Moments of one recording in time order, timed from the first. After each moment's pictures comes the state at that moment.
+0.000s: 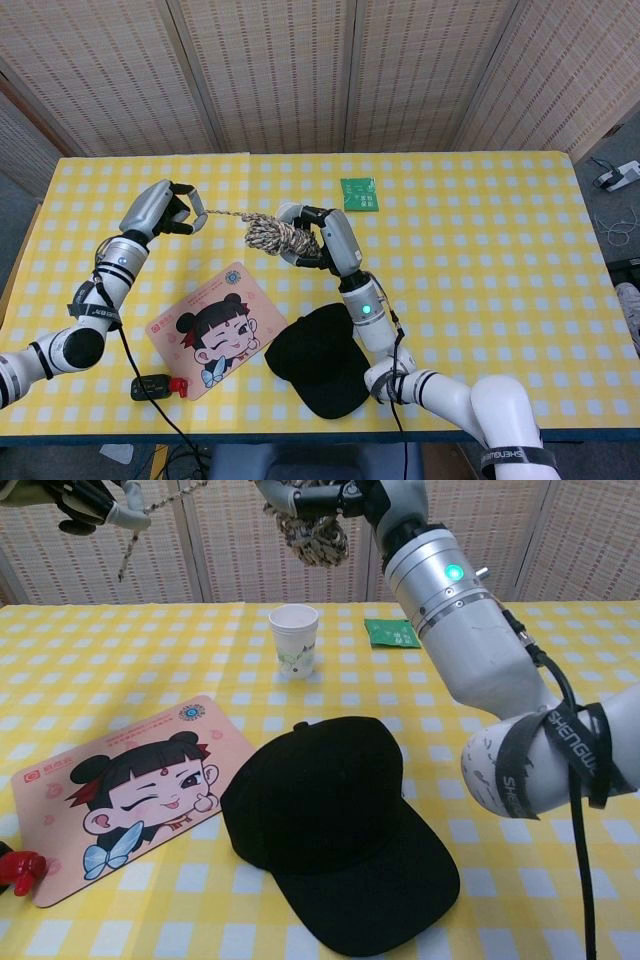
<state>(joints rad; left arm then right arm) -0.92 -1.12 -0.39 -1.57 0.61 0.69 -0.04 1.04 -2.05 0.43 -0.80 -1.43 1.38 0.73</state>
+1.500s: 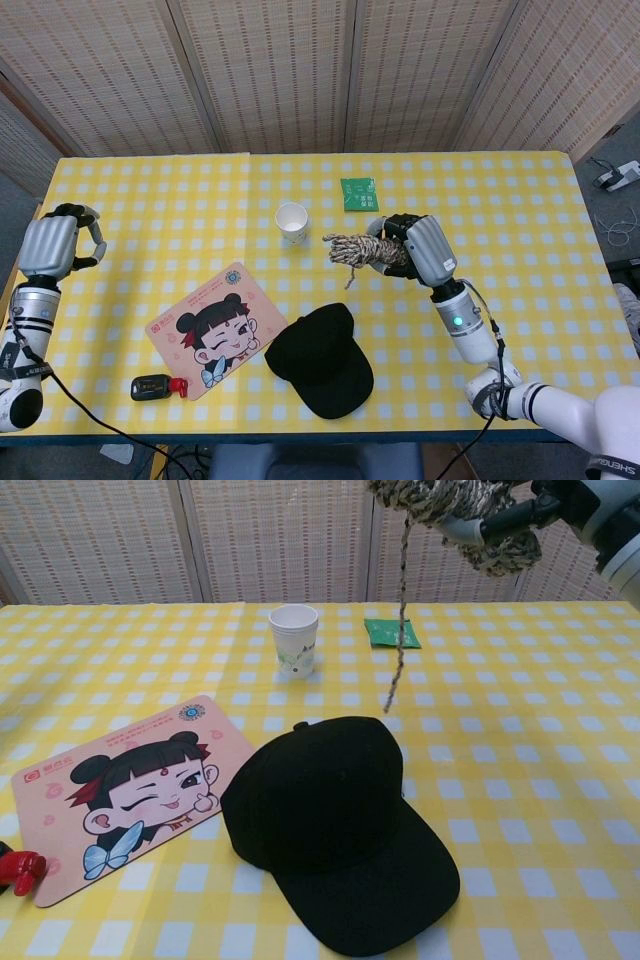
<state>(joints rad) -0.64 -1.12 -0.16 -1.46 0.97 1.12 0.12 0.73 -1.59 0.22 -1.19 -1.52 1.41 0.46</state>
